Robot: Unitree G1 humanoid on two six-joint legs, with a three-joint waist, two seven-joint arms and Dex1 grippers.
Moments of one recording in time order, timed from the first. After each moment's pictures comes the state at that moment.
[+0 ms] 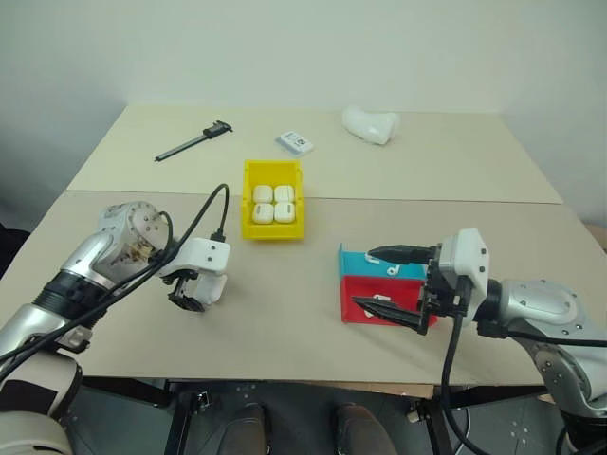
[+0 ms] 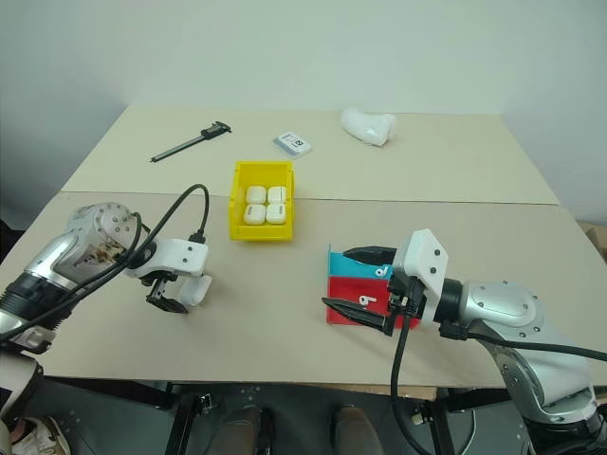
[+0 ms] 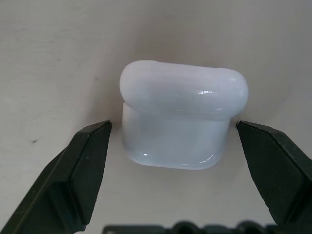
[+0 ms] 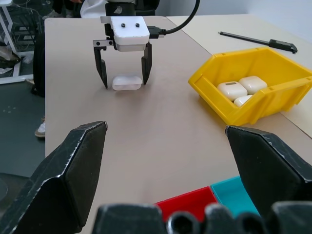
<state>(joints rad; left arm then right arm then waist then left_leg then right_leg) -0.80 0.94 -0.53 0.25 0.21 0.20 -1.51 -0.14 -0.75 -0.11 -0.62 0.64 0.53 0.87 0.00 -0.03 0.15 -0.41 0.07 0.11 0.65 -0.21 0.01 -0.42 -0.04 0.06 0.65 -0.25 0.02</state>
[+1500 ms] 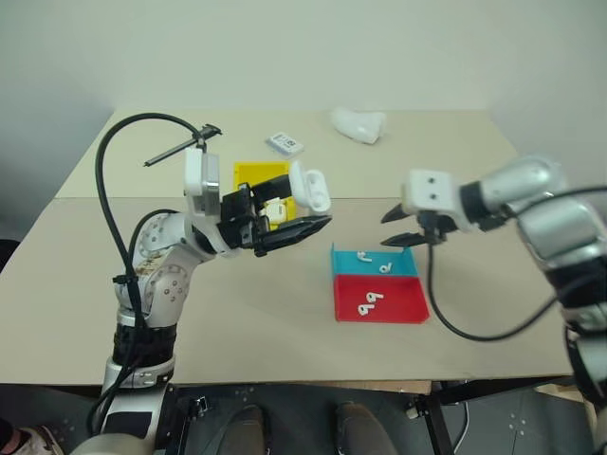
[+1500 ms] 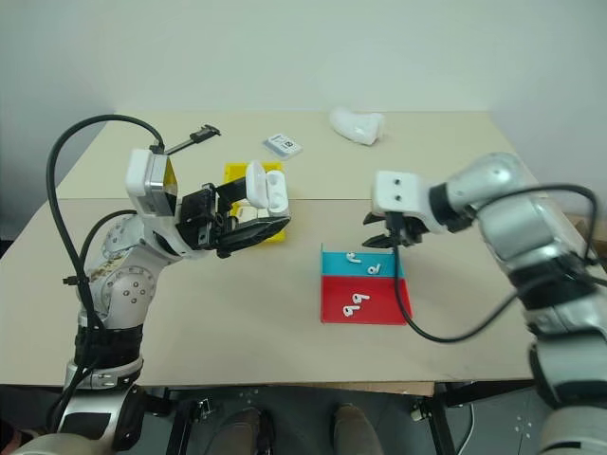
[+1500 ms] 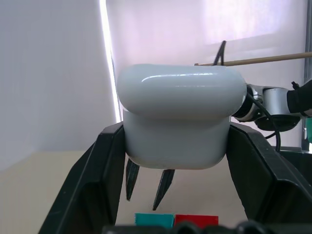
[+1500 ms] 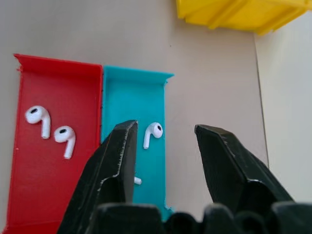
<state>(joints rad) -0.56 0.37 0.08 -0.22 -0.68 0.37 -1.10 -1.00 -0.84 0.42 0.23 0.07 0.30 1.35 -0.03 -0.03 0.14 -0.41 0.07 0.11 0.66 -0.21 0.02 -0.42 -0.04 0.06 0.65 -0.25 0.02</state>
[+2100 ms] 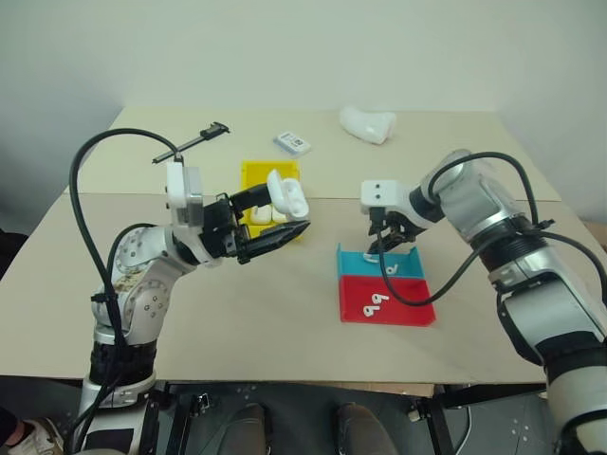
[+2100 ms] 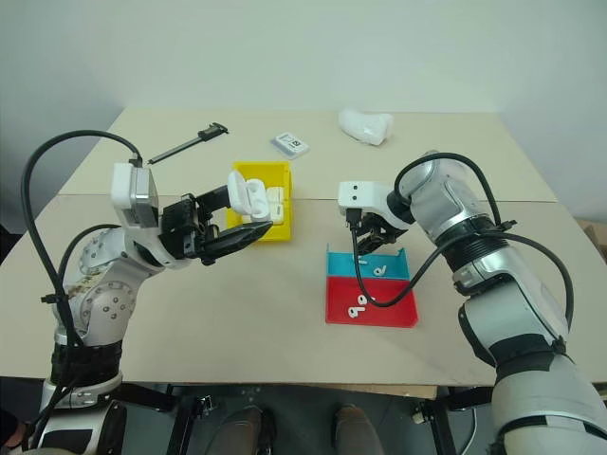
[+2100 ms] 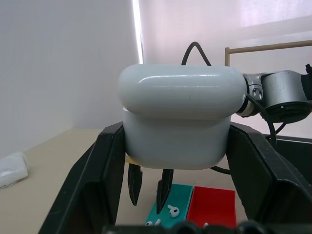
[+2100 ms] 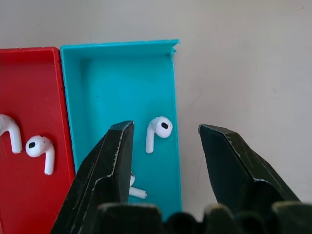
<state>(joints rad) -0.47 0.44 0.11 -0.28 -0.69 0.37 -1.03 -1.17 -0.65 0.57 0.57 -0.17 0.40 1.44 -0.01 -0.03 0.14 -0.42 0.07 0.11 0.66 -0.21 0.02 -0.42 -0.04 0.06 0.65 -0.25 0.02</state>
